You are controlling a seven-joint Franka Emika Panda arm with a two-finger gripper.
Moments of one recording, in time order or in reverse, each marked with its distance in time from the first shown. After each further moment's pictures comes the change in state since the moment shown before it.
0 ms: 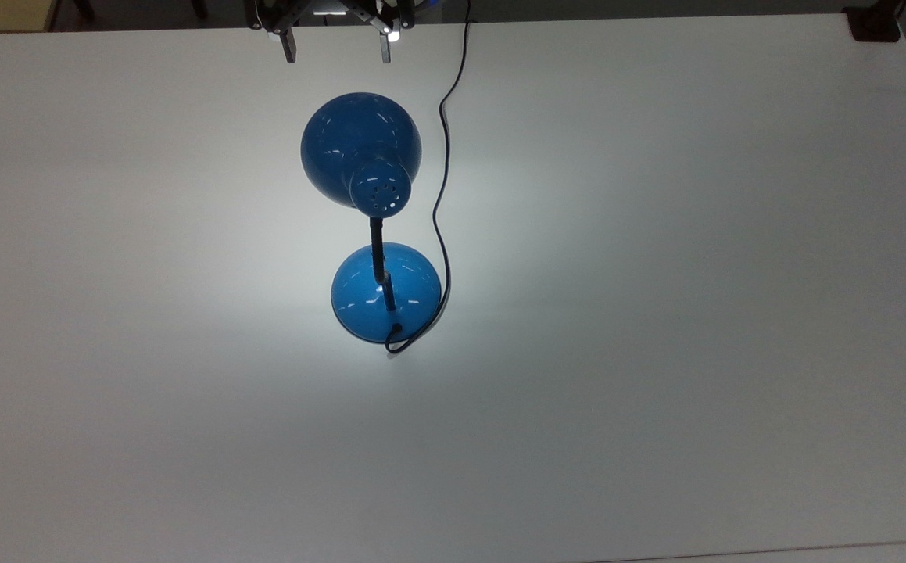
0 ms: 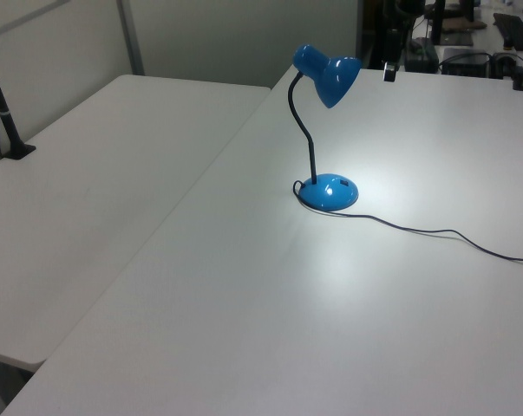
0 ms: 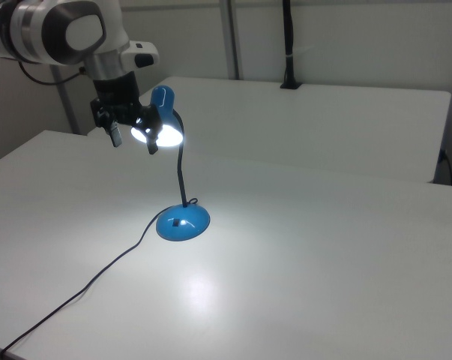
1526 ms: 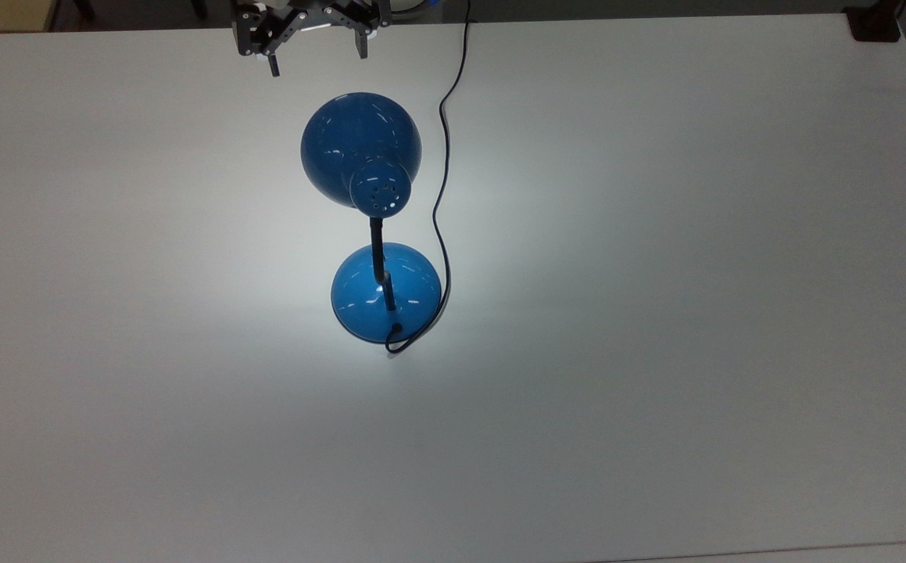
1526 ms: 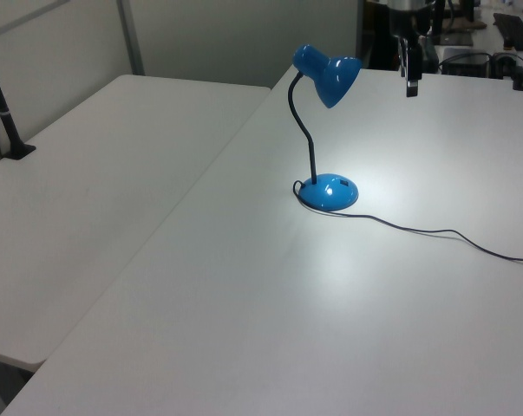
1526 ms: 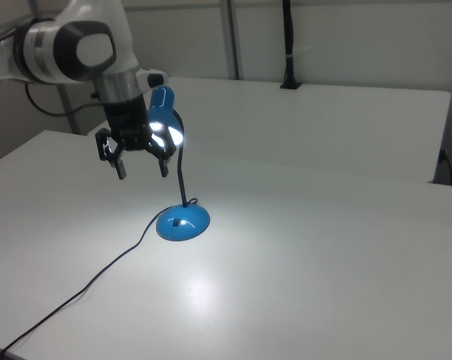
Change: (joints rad) arm -0.009 0.016 0.000 -0.065 -0.104 -0.046 -0.312
